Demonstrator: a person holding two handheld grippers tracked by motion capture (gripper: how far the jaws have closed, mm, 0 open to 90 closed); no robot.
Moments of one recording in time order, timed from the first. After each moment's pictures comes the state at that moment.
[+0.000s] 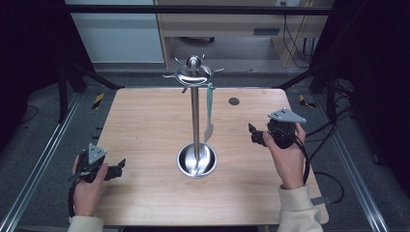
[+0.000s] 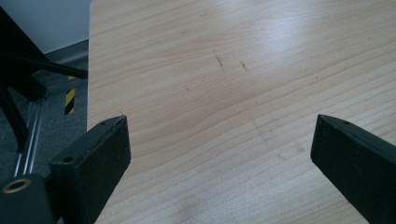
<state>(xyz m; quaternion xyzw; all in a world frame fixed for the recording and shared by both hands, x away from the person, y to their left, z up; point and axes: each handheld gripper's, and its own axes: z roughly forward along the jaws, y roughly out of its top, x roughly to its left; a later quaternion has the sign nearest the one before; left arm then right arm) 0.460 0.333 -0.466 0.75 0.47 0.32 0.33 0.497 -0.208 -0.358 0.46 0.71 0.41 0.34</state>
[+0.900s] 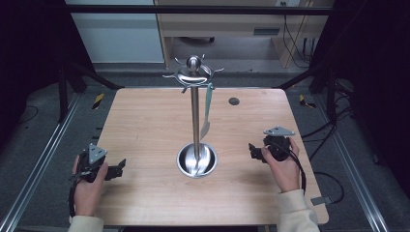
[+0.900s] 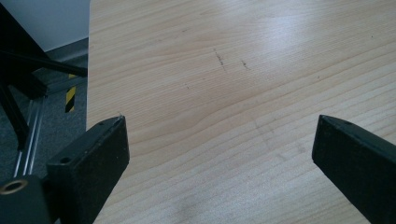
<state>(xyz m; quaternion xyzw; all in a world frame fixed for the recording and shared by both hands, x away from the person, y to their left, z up) 0.461 0.332 -0.467 0.75 0.48 0.32 0.33 0.505 -0.221 -0.437 0.50 0.75 0.34 0.28</state>
